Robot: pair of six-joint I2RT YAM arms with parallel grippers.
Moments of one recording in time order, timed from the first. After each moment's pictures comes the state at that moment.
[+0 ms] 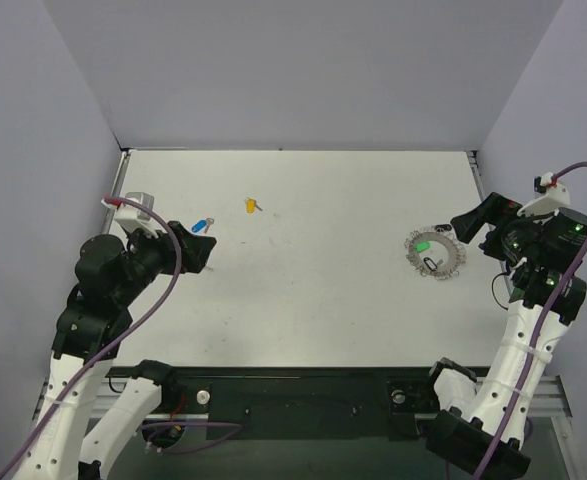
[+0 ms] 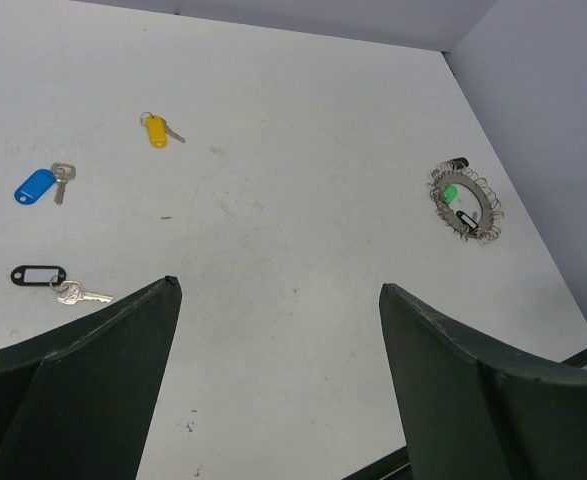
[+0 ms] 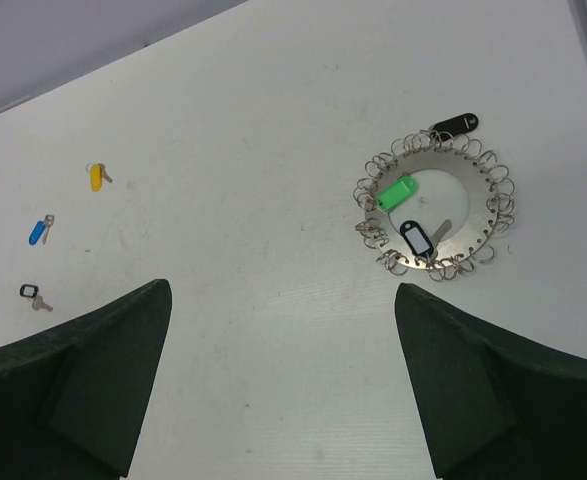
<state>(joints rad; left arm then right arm) -0.26 0.66 1.00 -0.56 0.18 -0.41 -0.52 0.89 1.18 -0.80 -0.58 0.14</state>
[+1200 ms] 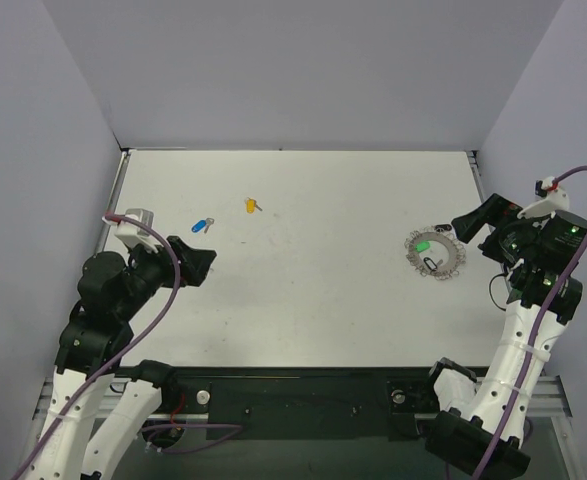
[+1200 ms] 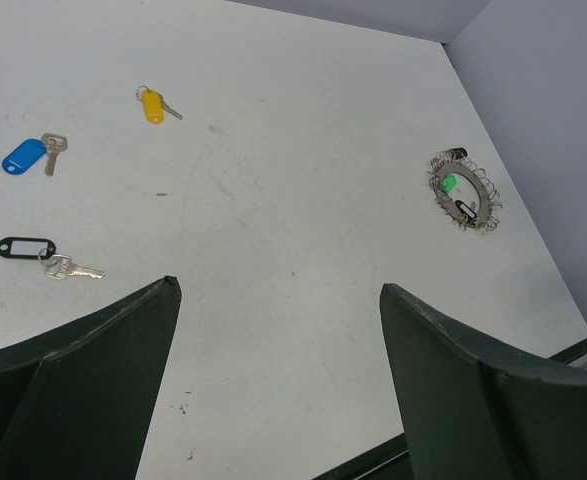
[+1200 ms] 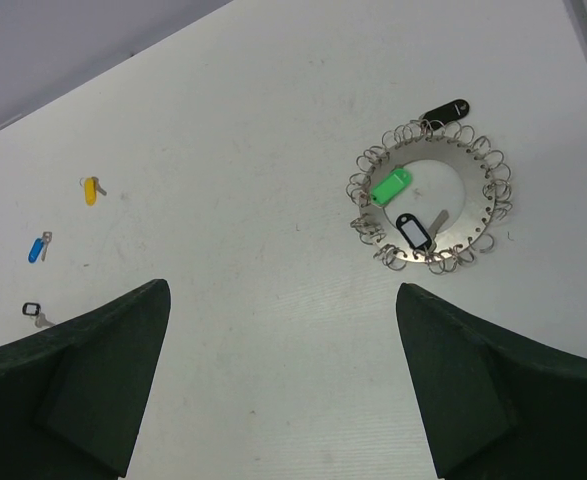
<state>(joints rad) -0.26 0.55 0.90 -0.56 0.19 -0.44 -0.52 0.88 1.13 -0.76 -0.53 0.20</state>
